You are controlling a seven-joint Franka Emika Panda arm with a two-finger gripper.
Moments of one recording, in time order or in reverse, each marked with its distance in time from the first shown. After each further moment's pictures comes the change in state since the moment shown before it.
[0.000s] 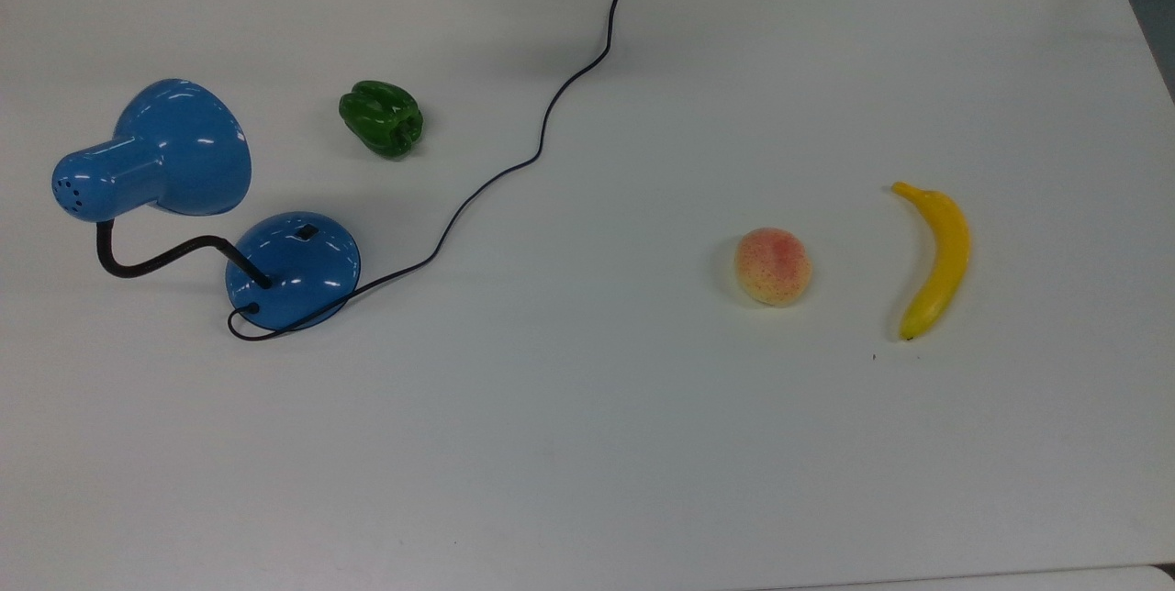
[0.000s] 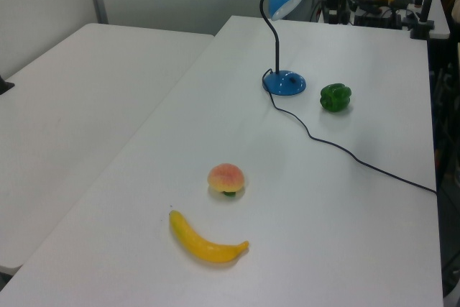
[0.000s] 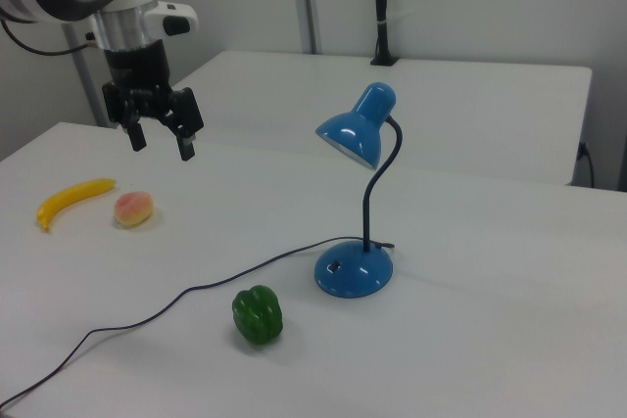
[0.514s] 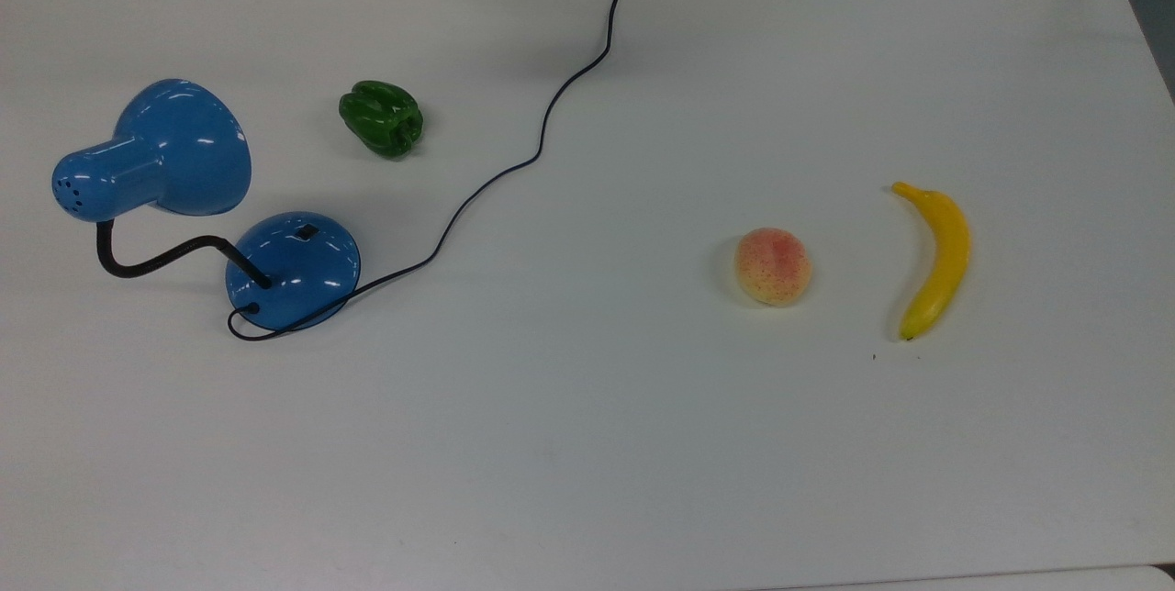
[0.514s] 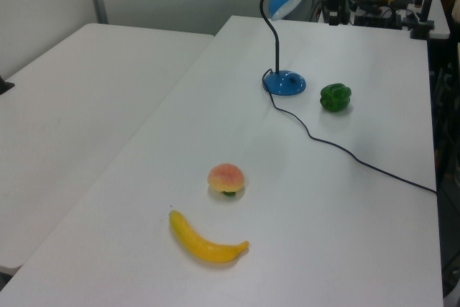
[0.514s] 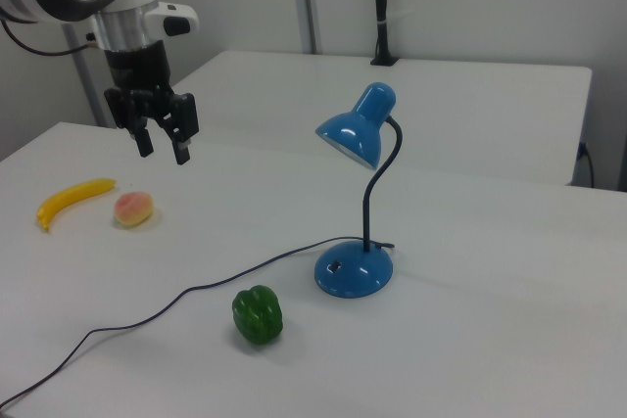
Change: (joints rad) arm 0.000 0.001 0.000 0.000 0.000 0.000 0.000
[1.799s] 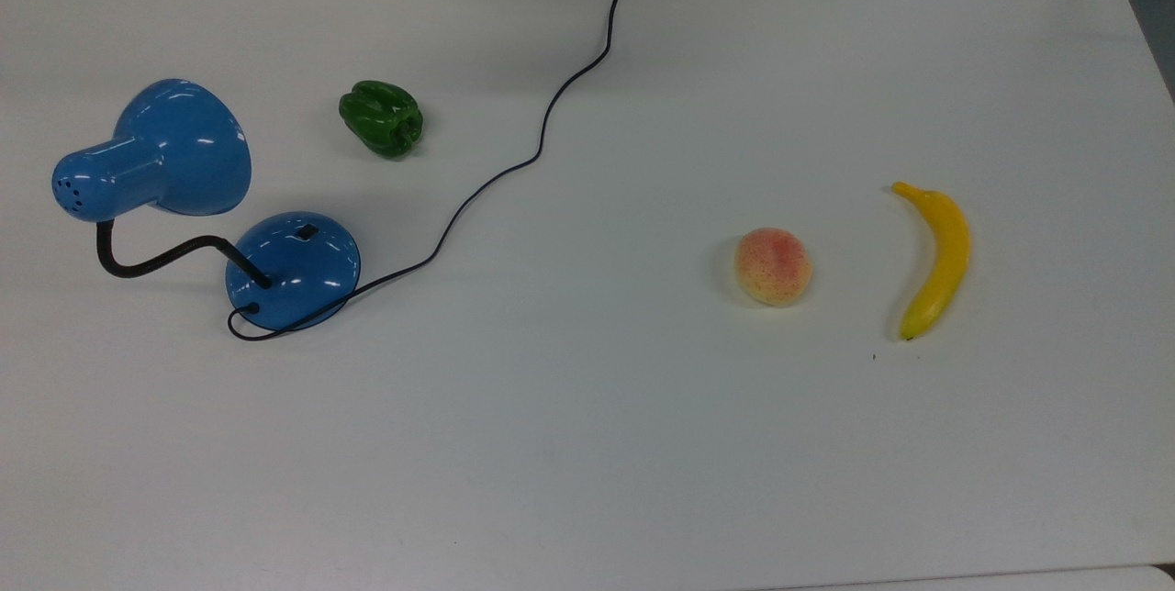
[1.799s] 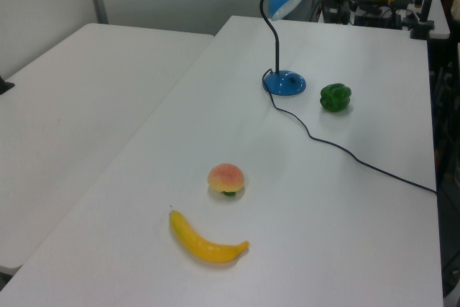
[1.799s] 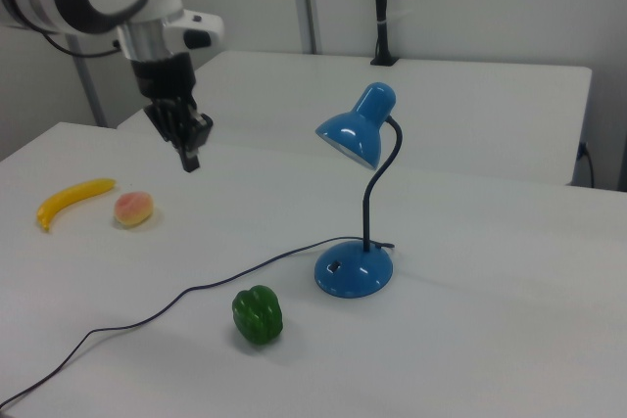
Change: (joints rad) arm -0.058 0.014 -0.008 -0.030 0.000 0.075 0.179
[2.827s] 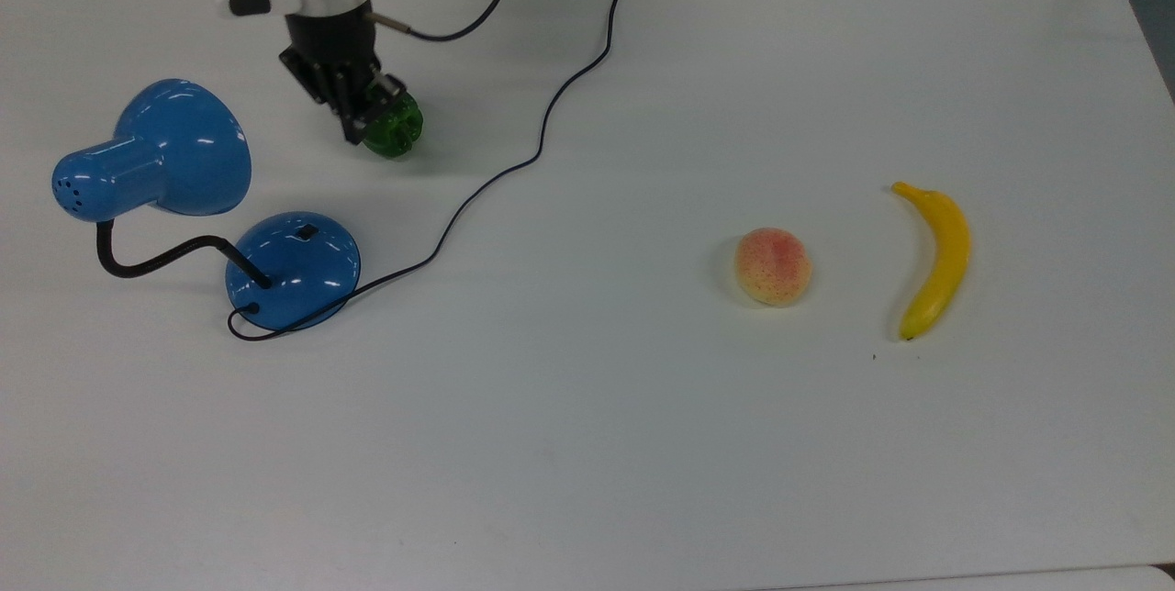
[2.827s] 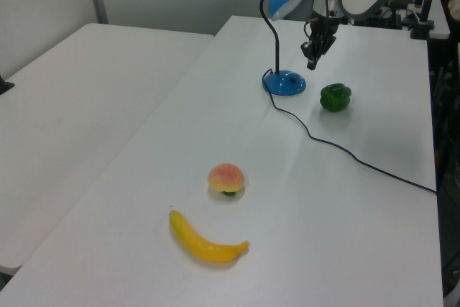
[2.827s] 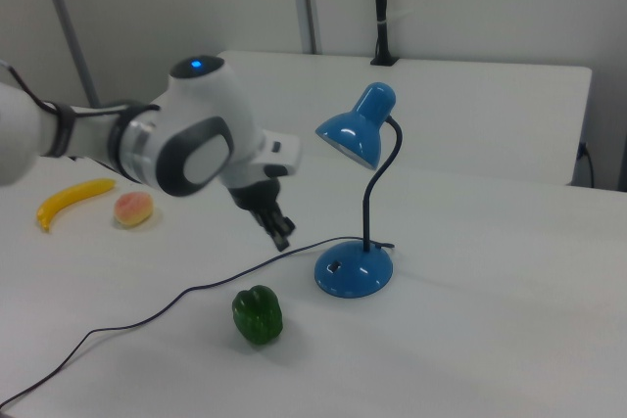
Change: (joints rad) arm -0.120 0.132 -0.003 -0.358 -0.002 0.719 0.108
